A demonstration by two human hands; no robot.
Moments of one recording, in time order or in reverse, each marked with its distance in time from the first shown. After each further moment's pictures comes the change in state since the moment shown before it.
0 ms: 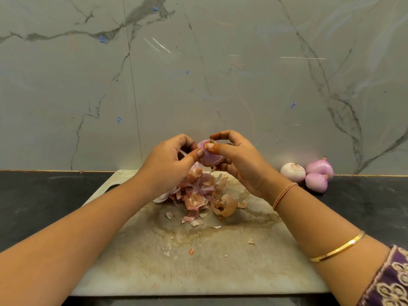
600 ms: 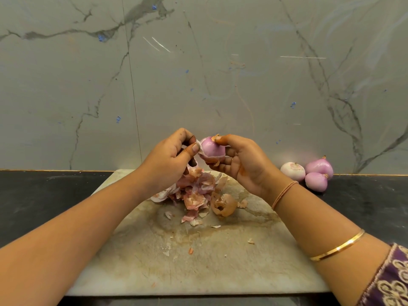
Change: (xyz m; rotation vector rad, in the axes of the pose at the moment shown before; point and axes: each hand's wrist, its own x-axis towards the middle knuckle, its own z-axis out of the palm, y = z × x) left_hand -0.003 0.014 -0.006 -0.080 -0.082 -0.050; right_hand 0.000 -0.003 0.001 0.250 0.039 0.129
